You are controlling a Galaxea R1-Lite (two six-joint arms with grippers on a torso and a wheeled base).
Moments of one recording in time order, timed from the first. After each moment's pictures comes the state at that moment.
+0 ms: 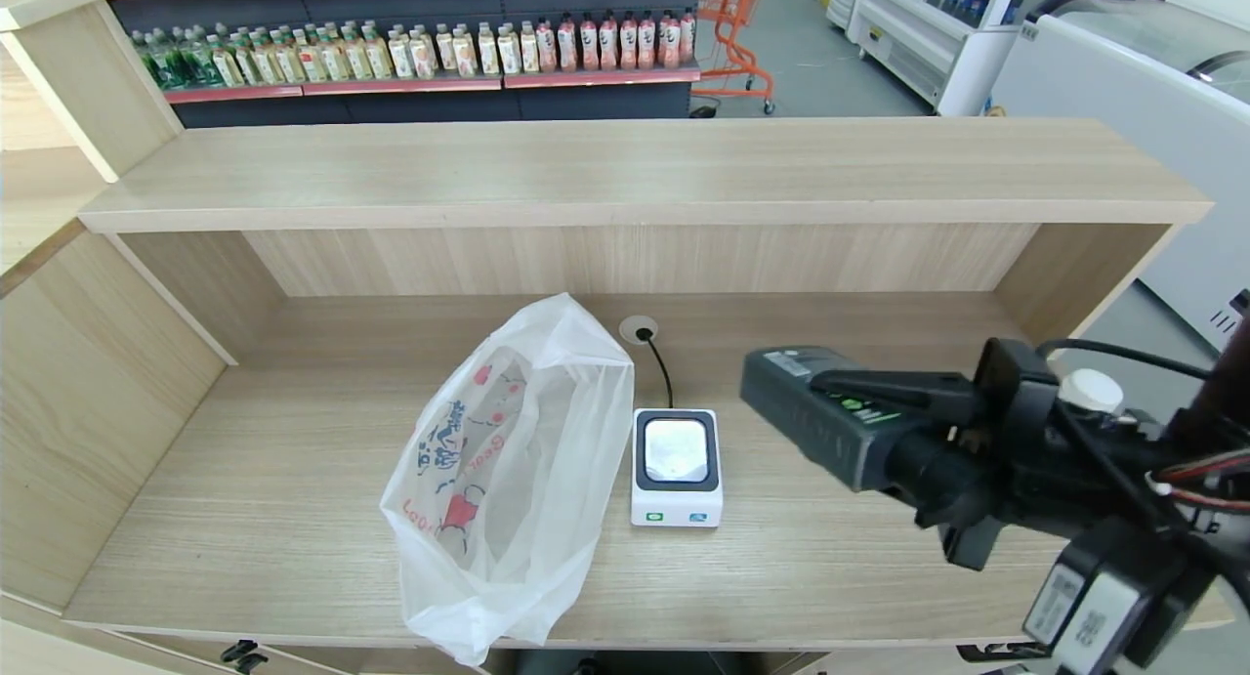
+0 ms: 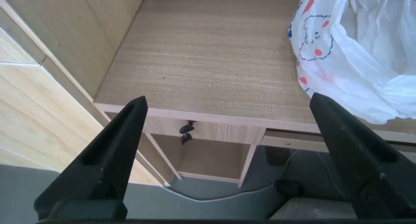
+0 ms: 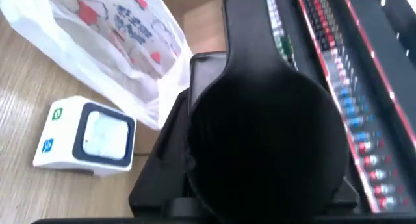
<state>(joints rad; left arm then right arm) 0.00 0.00 0.00 0.05 0.13 0.01 0.49 1.42 -0.50 -0.93 0.64 -1.45</state>
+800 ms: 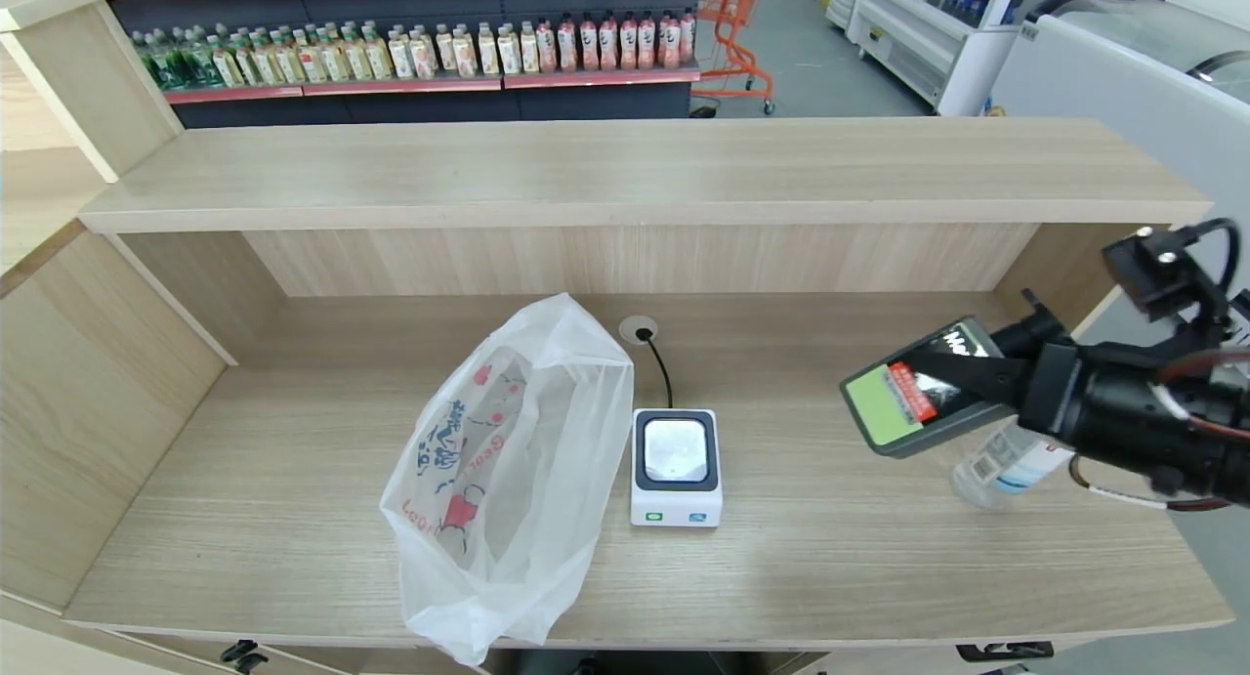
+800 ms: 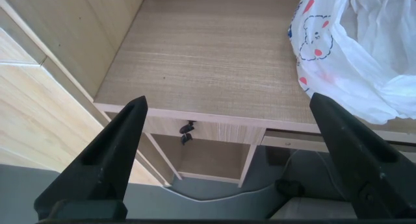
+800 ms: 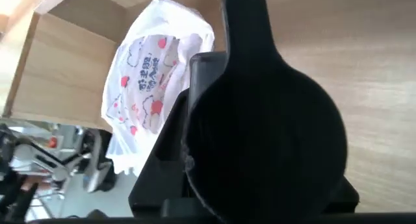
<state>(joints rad) 0.00 0.00 0.00 0.05 0.13 0.01 0.29 1.38 -0.62 -0.55 0.34 0.48</state>
